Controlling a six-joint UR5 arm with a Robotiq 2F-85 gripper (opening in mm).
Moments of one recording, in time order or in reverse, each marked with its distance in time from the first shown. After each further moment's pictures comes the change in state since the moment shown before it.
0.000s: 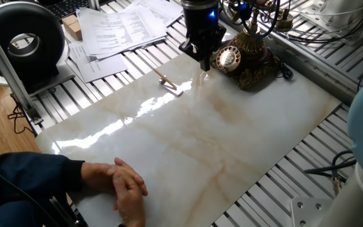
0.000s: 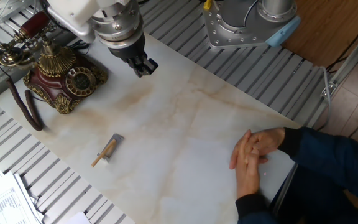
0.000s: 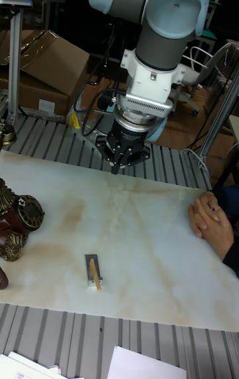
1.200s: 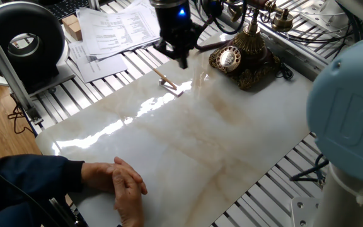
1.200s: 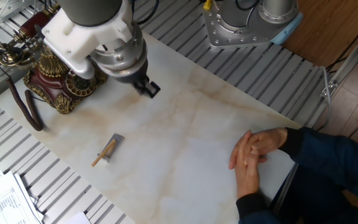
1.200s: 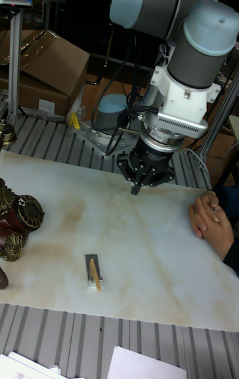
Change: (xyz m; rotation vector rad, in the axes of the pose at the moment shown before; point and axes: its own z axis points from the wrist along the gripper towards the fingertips) arm -0.059 0.056 -0.010 -0.012 -0.057 0.035
